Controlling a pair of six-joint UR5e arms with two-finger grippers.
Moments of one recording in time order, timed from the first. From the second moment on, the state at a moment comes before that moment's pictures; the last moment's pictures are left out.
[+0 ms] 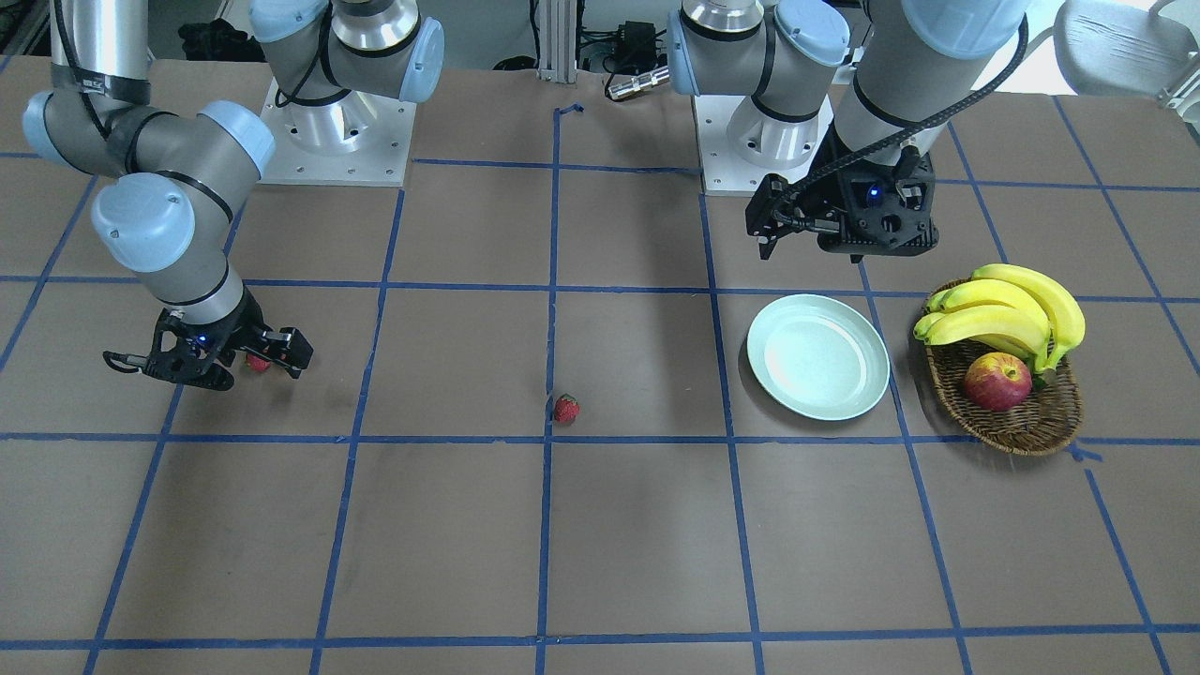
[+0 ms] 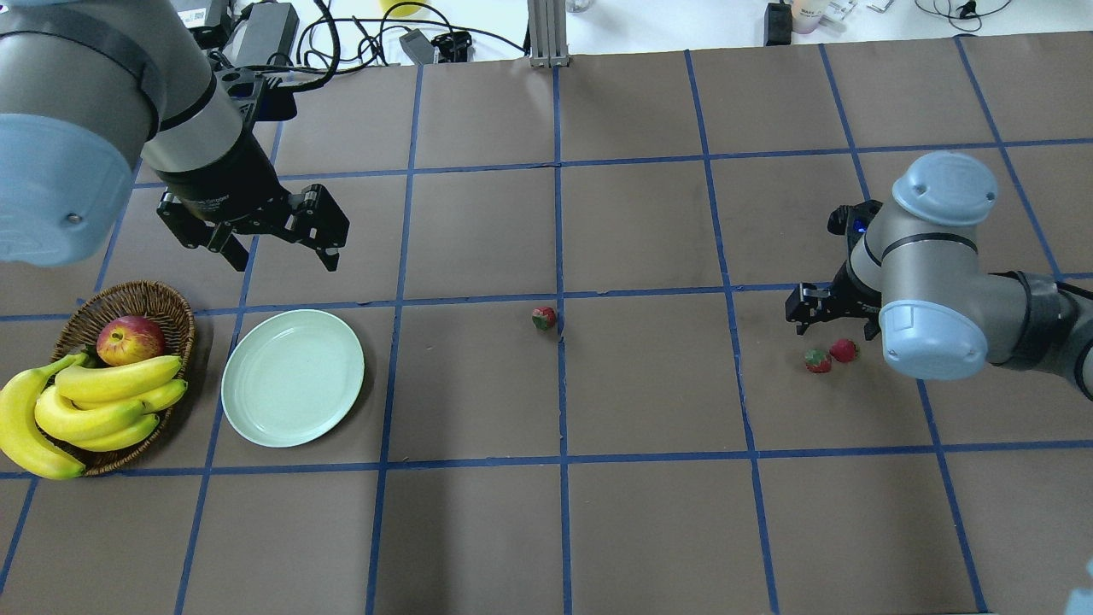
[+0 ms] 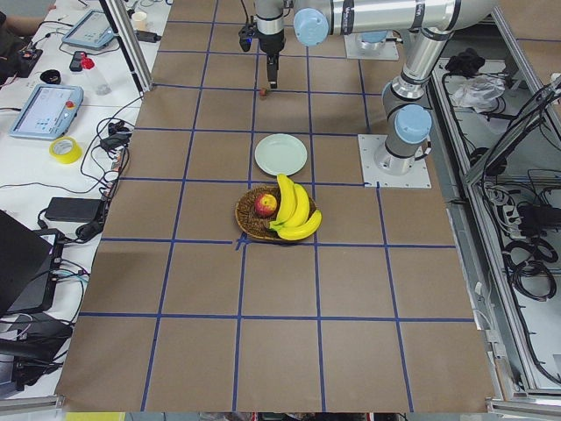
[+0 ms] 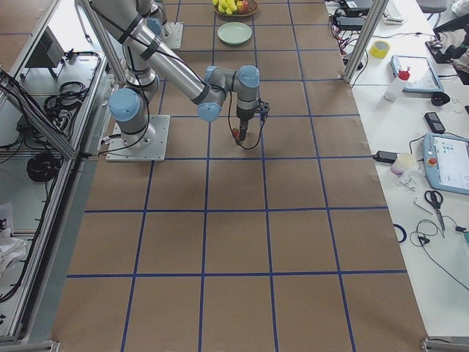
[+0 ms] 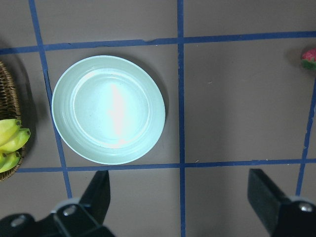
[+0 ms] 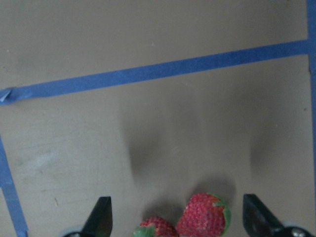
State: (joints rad) left arm -1.54 -1.54 -1.70 -1.54 1.60 0.06; right arm 1.33 -1.37 2.17 -2.36 -1.62 -0.06
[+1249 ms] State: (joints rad) left arm -1.54 -1.54 -1.70 -1.54 1.60 0.06; right arm 1.24 -1.34 2.19 -2.36 -1.65 -0.12
